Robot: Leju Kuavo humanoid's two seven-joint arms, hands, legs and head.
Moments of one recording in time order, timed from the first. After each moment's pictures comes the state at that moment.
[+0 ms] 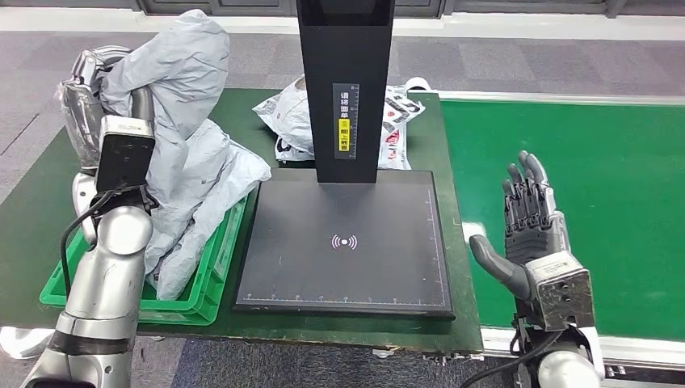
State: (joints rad) left arm -0.55 0.07 -0.13 -1.55 -0.55 0.37 -0.16; right arm 0.02 0.07 0.04 -1.89 0.25 0.00 -0.28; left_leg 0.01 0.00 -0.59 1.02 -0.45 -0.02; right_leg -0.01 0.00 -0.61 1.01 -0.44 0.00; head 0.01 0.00
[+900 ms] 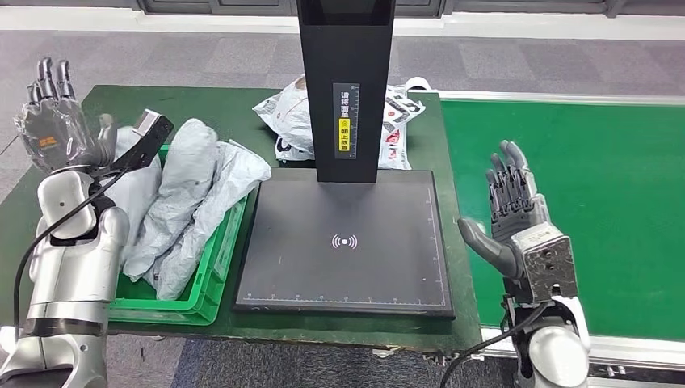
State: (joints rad) left arm -0.59 0.17 0.07 -1.28 -1.46 0.28 0.30; right arm -0.07 0.09 0.04 -1.80 0.23 0.04 -0.25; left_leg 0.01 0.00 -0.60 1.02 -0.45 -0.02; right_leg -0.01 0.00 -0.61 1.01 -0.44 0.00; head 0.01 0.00
